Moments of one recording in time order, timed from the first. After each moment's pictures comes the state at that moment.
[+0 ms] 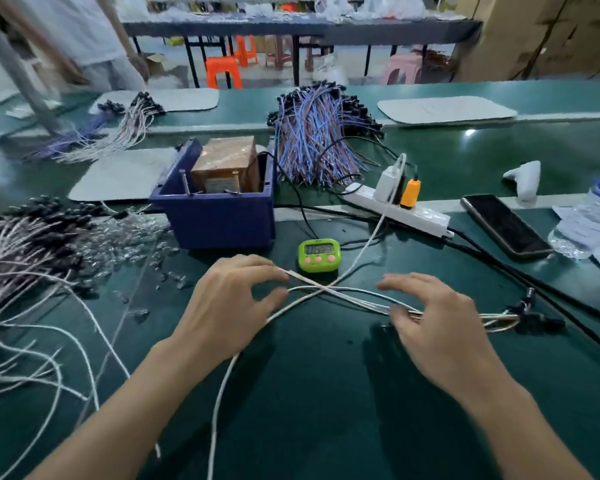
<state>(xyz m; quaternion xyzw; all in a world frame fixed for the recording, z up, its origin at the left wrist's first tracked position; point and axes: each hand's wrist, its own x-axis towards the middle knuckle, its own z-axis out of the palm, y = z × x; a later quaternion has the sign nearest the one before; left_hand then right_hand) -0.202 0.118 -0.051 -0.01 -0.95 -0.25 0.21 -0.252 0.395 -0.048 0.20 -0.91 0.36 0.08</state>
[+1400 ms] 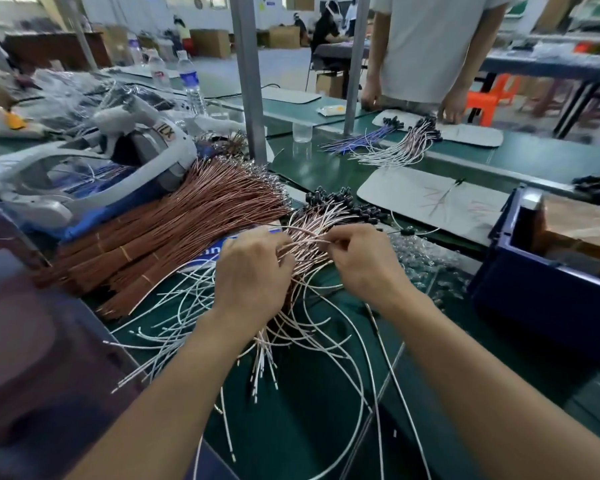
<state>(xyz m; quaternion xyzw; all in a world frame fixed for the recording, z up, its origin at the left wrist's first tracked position) -0.046 -0.136 -0.043 0.41 -0.85 -0.04 0.33 -0.202 -0.065 -0.024 0.49 -0.77 0.38 -0.12</state>
